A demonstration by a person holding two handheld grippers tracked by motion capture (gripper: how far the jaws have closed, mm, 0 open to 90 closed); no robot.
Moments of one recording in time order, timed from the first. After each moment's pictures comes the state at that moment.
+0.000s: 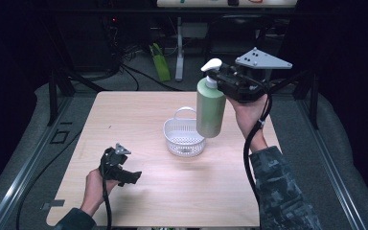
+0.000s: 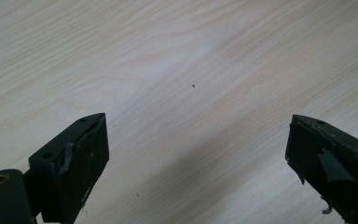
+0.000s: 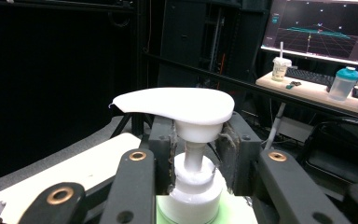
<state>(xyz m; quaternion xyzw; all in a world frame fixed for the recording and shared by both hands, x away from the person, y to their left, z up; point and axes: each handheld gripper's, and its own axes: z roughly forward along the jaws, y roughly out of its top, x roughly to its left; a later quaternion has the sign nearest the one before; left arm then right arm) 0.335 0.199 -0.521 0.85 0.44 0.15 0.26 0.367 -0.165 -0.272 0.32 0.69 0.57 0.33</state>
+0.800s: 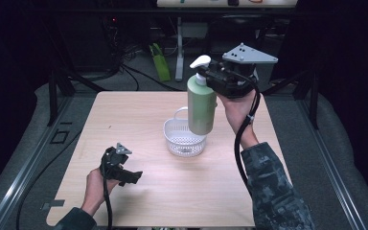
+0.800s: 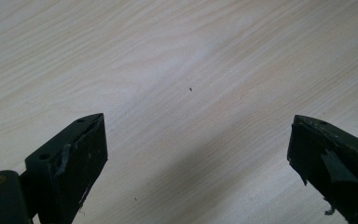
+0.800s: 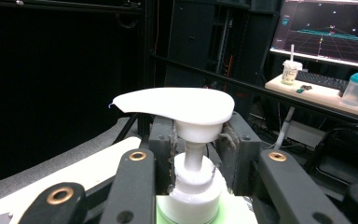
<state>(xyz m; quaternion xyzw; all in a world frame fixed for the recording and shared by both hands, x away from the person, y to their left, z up) 0.336 0.197 -0.521 0.85 0.43 0.15 0.26 0.377 -0.143 -0.269 0.31 0.69 0.57 0.32</state>
